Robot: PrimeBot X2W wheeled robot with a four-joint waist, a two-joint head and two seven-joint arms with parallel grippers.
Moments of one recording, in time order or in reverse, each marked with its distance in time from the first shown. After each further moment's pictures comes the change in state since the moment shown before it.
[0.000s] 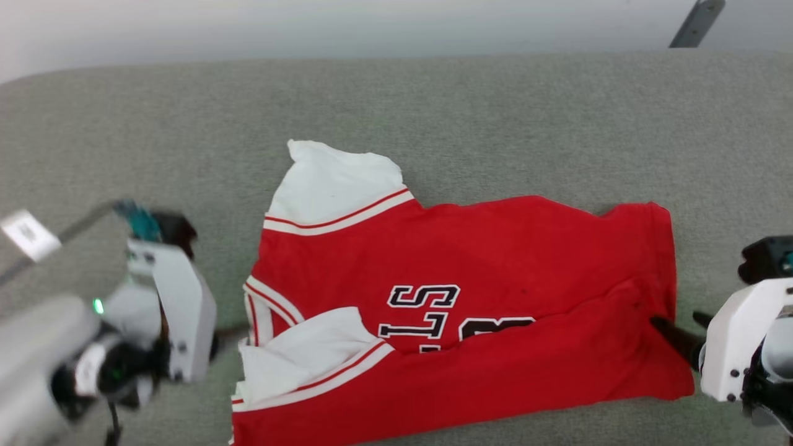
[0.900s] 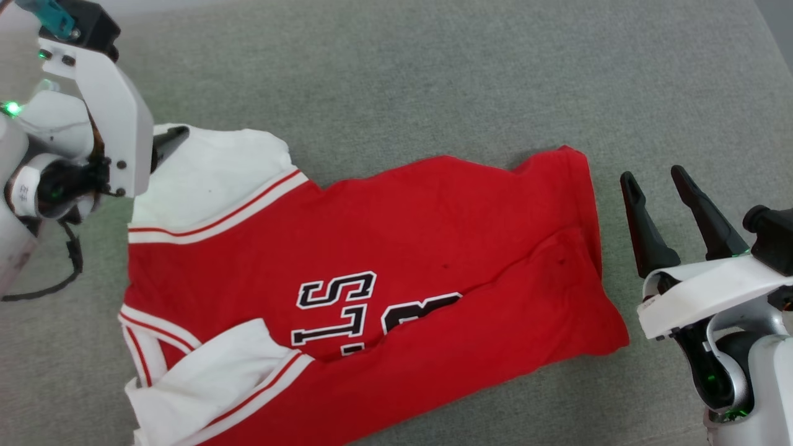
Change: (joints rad) left arm -0.397 -0.189 0.049 0.532 0.225 -0.263 -0.038; right arm -0.106 0.128 0.113 0.055 -0.130 0.000 -0.884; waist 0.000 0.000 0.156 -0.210
